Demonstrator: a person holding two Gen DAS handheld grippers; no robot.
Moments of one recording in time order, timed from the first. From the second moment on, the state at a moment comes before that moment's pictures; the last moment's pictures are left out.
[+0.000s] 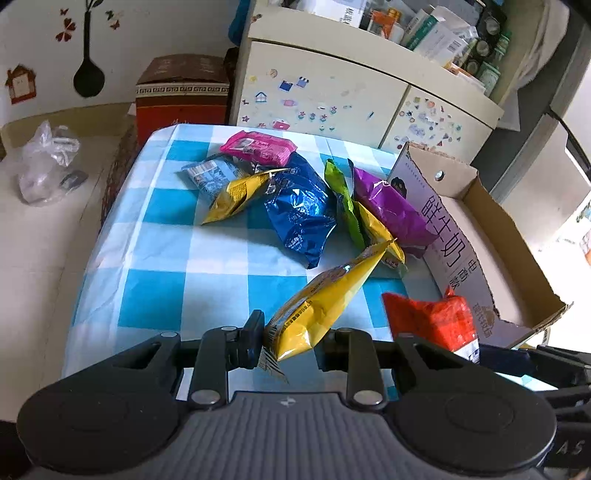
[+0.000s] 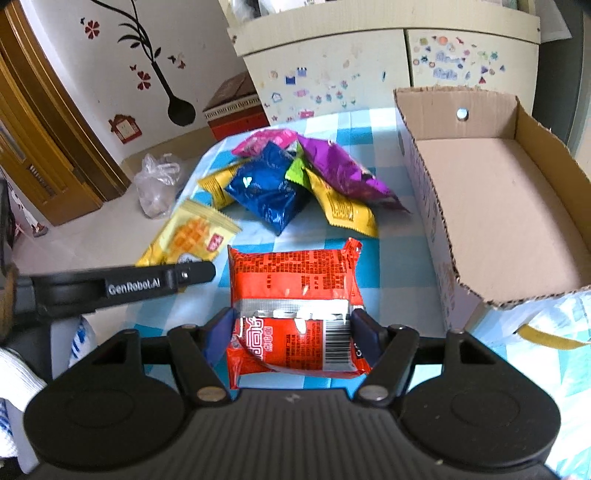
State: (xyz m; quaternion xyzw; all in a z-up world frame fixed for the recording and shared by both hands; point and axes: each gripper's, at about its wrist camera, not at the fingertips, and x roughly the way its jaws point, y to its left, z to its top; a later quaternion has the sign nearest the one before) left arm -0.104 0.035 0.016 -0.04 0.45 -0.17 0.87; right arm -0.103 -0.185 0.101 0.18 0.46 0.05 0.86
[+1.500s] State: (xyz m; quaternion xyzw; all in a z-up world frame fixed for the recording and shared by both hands) left arm -0.092 -0.154 0.050 -0.07 0.46 -0.27 0.84; right arm -0.139 -0.380 0.123 0.40 0.32 -0.15 0.85
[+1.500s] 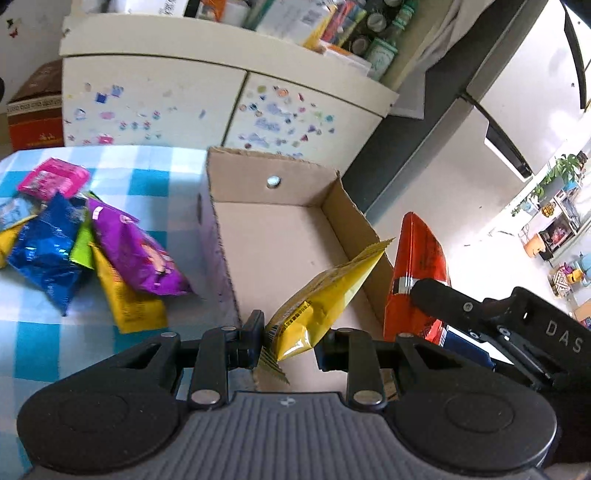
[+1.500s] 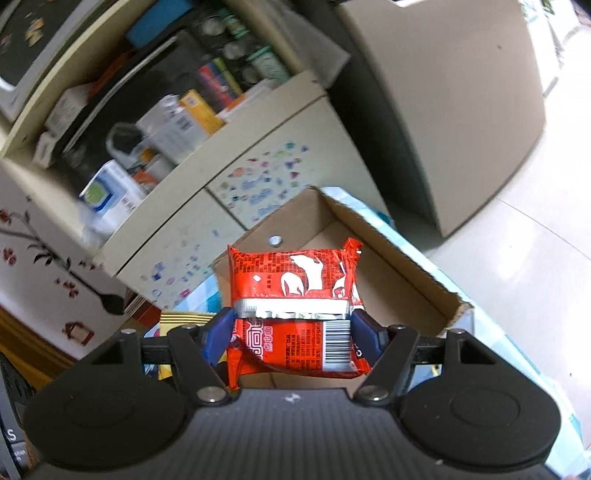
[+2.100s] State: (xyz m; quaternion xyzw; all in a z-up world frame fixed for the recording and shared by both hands) left arm -0.082 -0.164 0.050 -0.02 0.46 -0.25 0.85; right arm -0.133 -0.389 0.114 0.44 0.31 -0.16 0.83
